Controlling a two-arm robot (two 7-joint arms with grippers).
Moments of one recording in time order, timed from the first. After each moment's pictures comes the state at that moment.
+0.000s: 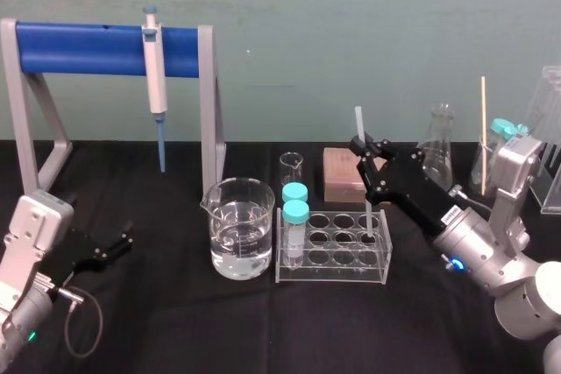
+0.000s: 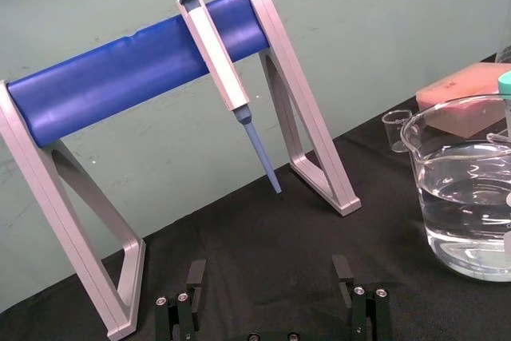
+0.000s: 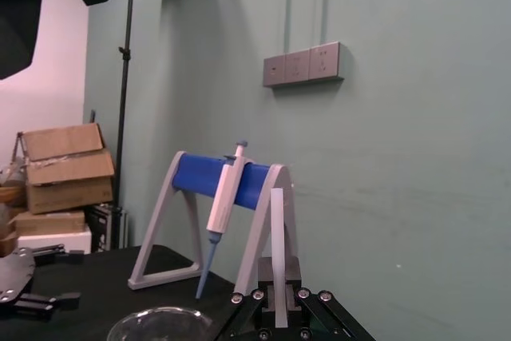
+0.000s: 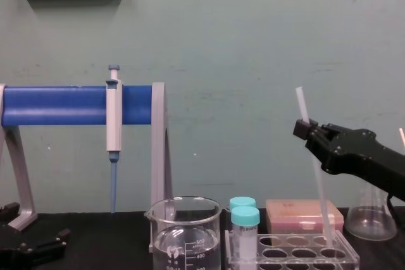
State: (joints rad) left arm -0.20 0.60 0.45 -1.41 -0.25 -0.12 0.03; right arm 0.47 0.25 -0.28 -1.00 0.48 -0.49 0.73
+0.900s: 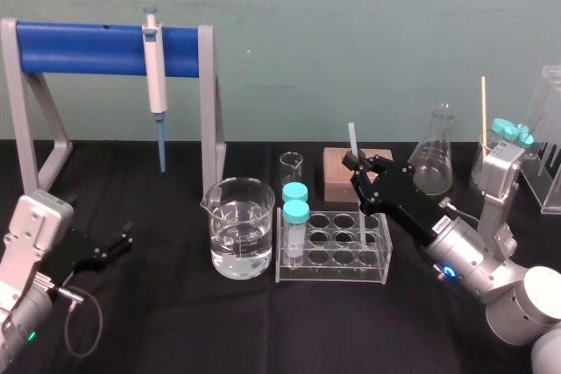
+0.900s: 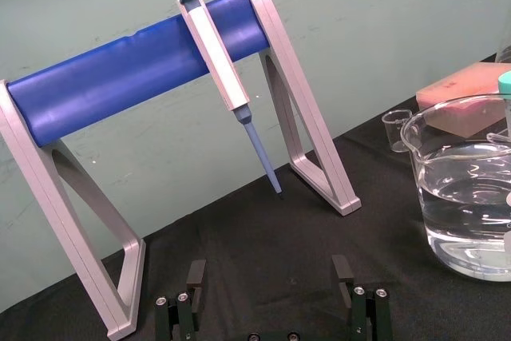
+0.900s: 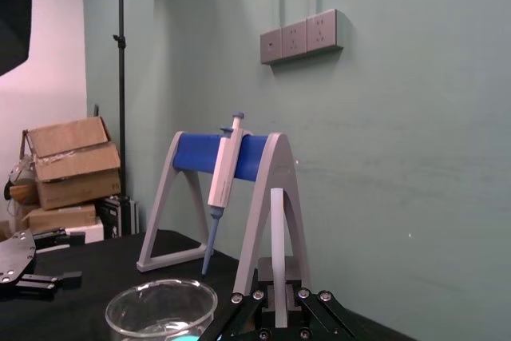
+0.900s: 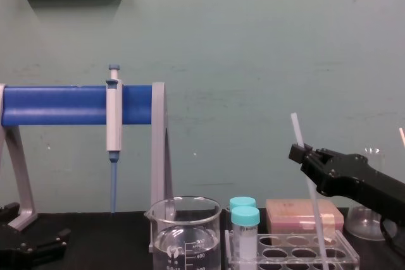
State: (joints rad) left arm -0.20 0.60 0.45 -1.41 -0.25 -0.12 0.03; right arm 0.53 0.22 -0.29 -0.84 0.52 -0.51 0.79
